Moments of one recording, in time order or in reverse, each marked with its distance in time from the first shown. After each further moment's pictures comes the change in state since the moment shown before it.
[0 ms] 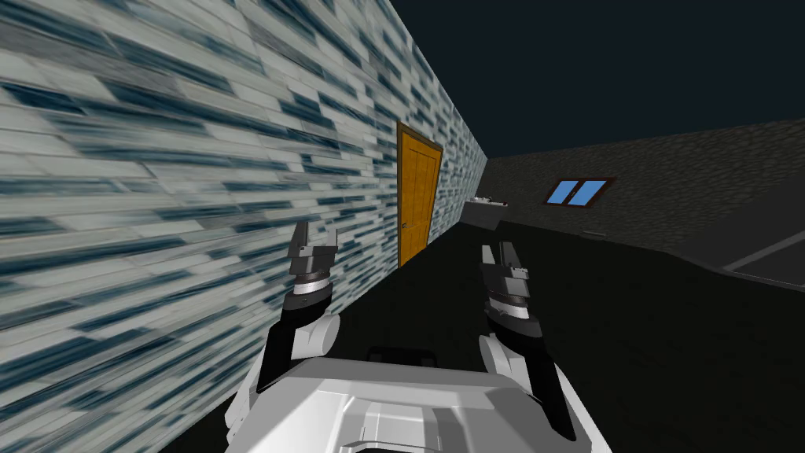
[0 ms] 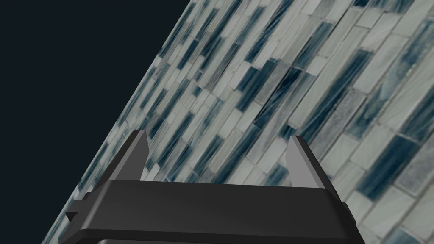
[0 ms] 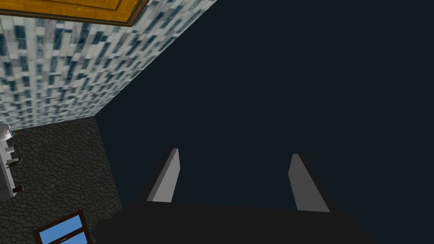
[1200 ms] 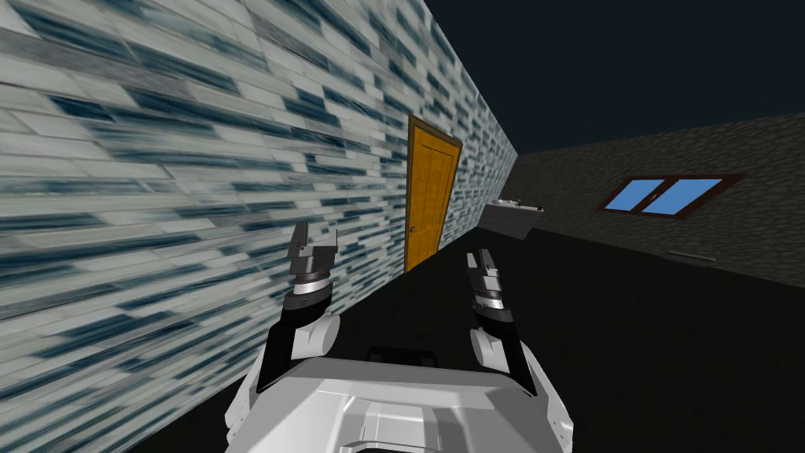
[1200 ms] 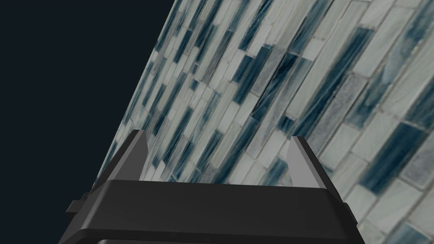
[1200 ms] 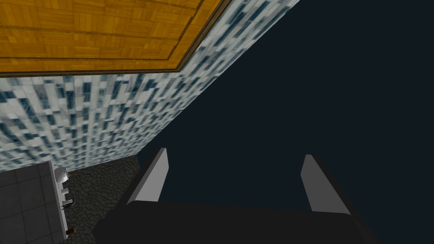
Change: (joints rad) arm -0.110 -0.047 -0.016 0.268 -0.018 -0.040 -0.017
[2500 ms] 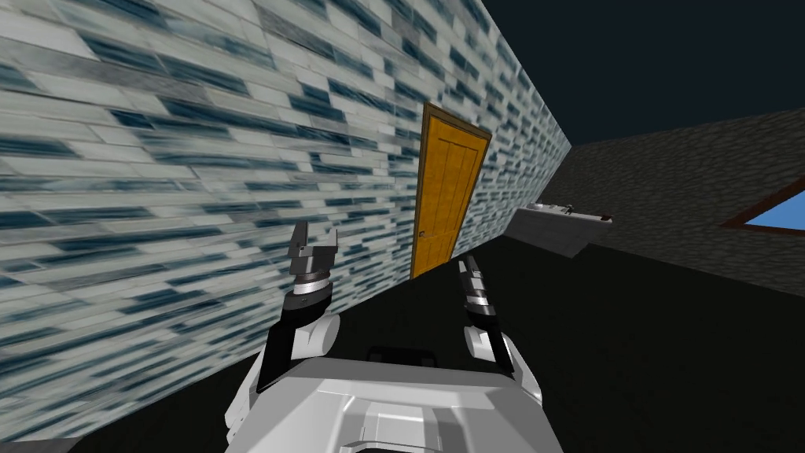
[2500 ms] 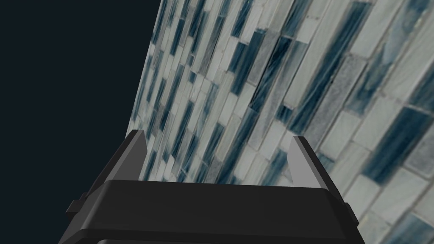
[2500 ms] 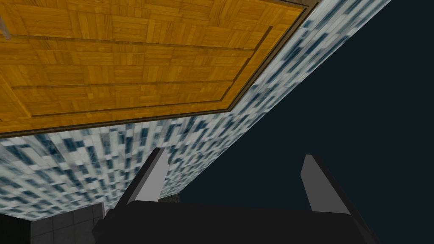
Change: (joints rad) arm -0.121 -0.034 -0.015 0.310 -0.021 -0.047 -0.022
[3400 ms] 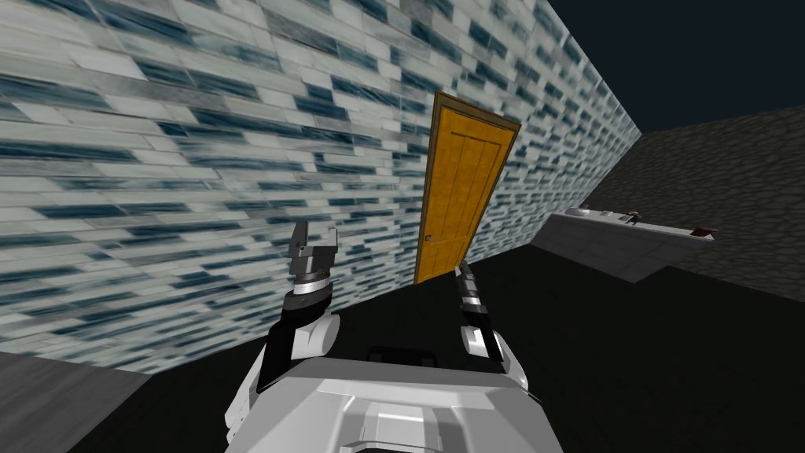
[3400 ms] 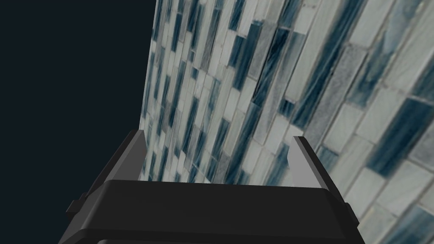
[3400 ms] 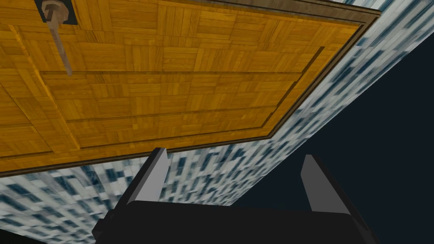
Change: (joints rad) arm -0.096 -0.018 -0.011 0.244 -0.016 -0.034 -0.015
